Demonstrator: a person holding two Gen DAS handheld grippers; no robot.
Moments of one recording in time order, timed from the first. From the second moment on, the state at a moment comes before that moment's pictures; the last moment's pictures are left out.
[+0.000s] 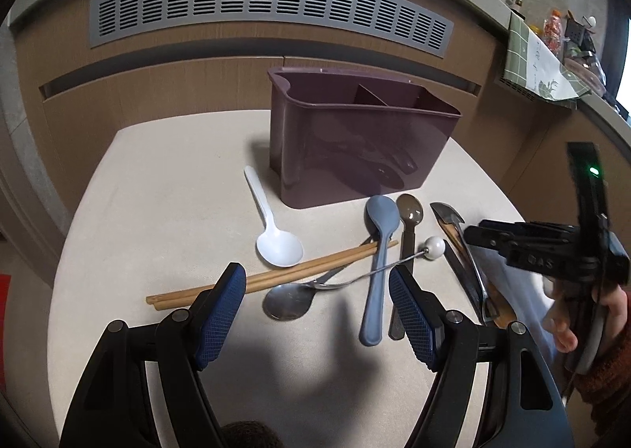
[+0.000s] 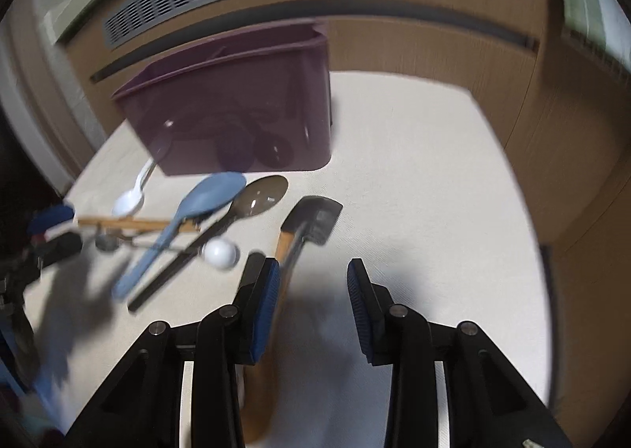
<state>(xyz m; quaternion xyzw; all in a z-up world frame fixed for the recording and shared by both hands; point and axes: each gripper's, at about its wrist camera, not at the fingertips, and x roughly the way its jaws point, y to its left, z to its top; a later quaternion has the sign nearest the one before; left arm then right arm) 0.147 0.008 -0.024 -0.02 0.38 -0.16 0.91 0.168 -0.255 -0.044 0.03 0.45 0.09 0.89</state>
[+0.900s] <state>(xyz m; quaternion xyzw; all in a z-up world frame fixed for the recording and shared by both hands) 0.173 -0.096 -0.052 0.04 0.44 -0.33 0.83 0.141 -0.295 -0.042 -0.01 0.43 0.05 0.90</state>
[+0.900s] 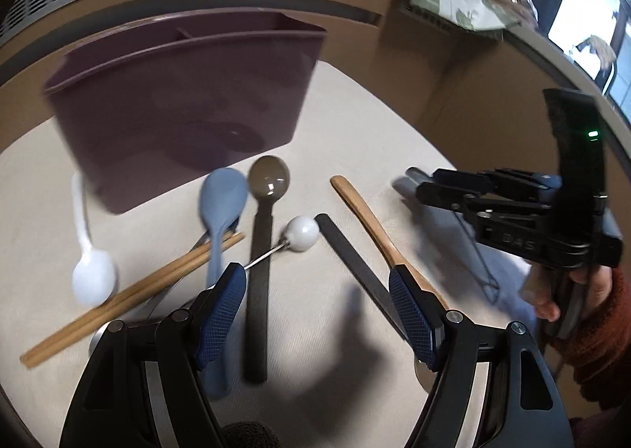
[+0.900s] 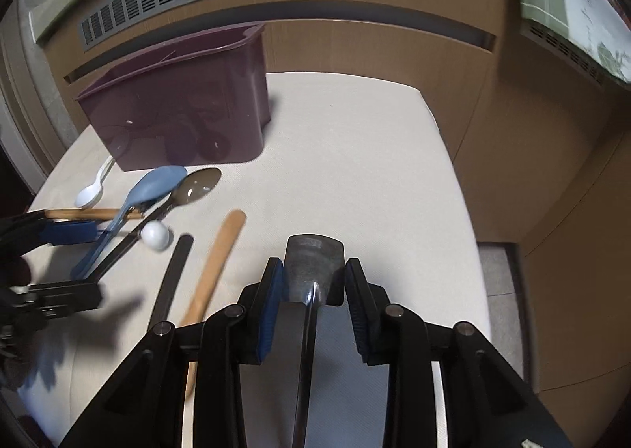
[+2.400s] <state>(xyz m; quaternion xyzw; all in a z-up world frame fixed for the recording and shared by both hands) 0.204 -0.132 -0.032 0.14 0.42 -0.30 0.84 0.118 -0.316 -0.036 0.01 0.38 0.04 0.92</state>
